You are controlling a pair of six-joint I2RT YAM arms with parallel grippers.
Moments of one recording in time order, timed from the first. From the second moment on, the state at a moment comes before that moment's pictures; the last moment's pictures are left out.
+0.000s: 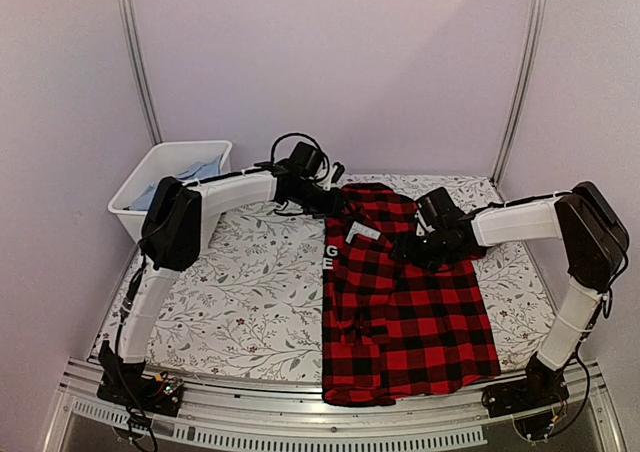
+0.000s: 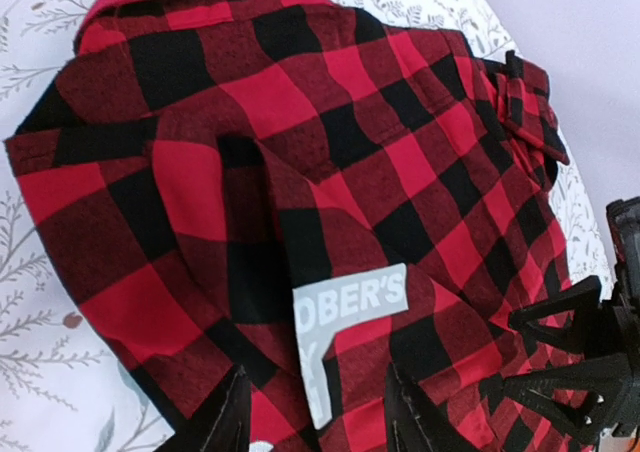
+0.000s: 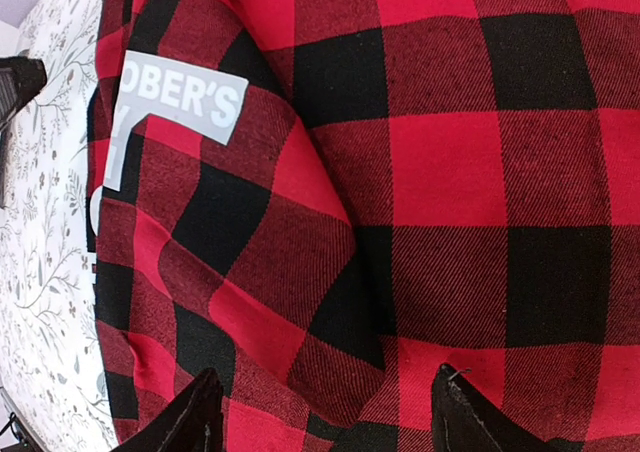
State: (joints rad) left arm -0.65 2.44 2.09 -0.45 0.33 -0.35; right arm 0.55 1.77 1.01 -0.18 -0.09 0.66
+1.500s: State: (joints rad) left arm -0.61 2.68 2.22 -0.31 0.48 -0.44; right arm 0.61 1.87 1.05 -0.16 0.03 0.61
